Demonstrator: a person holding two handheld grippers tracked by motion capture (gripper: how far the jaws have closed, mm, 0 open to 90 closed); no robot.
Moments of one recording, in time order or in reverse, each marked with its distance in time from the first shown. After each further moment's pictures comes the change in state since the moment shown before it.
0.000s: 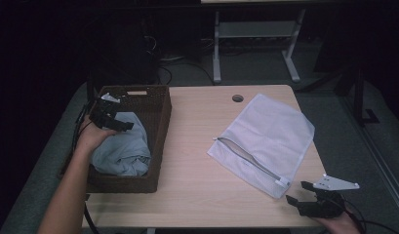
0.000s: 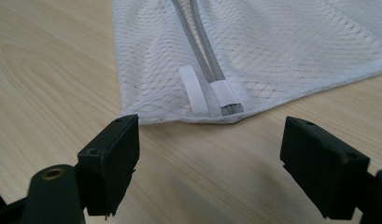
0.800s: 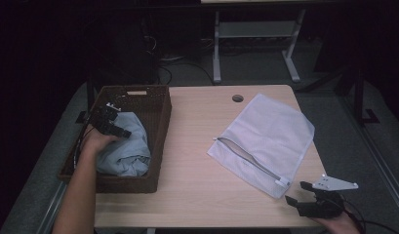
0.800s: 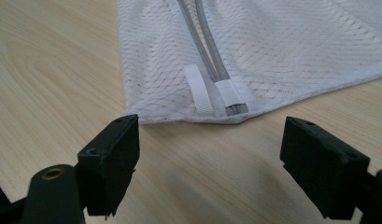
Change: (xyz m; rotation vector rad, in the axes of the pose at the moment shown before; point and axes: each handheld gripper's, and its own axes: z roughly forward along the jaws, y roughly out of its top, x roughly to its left) left arm 0.025 -0.031 0.056 0.173 0.020 -0.123; right arm 0.001 0.000 0.001 0.007 0.013 -0.010
